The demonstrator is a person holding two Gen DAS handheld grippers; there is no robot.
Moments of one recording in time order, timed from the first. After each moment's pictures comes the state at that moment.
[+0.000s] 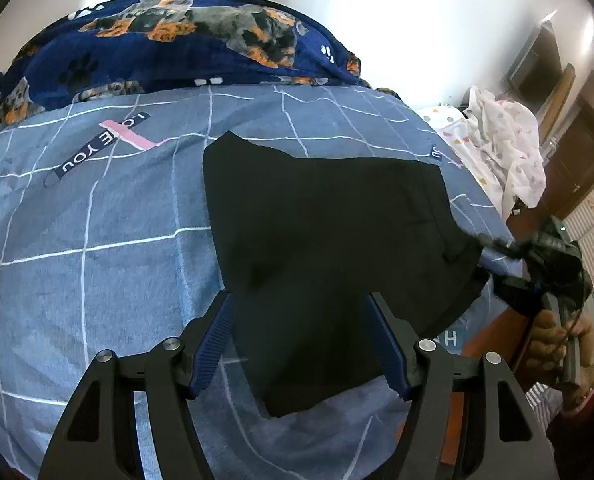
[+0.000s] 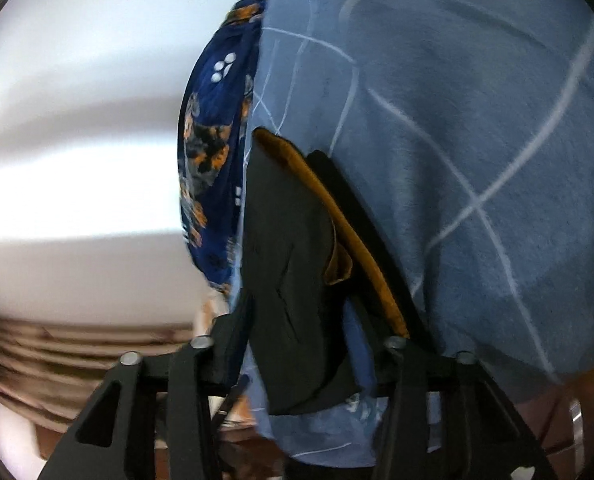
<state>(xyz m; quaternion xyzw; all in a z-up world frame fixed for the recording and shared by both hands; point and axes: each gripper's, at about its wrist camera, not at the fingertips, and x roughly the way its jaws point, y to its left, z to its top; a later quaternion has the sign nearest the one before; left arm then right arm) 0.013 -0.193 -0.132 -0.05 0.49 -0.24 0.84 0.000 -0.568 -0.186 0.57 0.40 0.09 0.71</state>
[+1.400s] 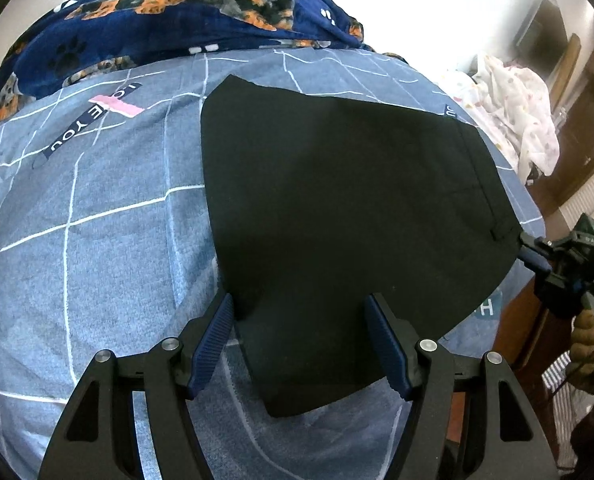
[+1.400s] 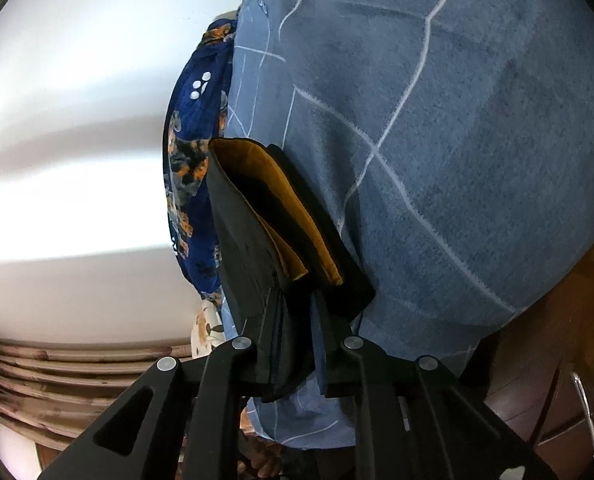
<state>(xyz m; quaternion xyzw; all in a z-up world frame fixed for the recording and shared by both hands) 0.009 -0.206 -0.171 -0.01 0.52 -0.23 0.82 -0.043 -0.574 -0.206 0.62 0.38 0.04 0.68</state>
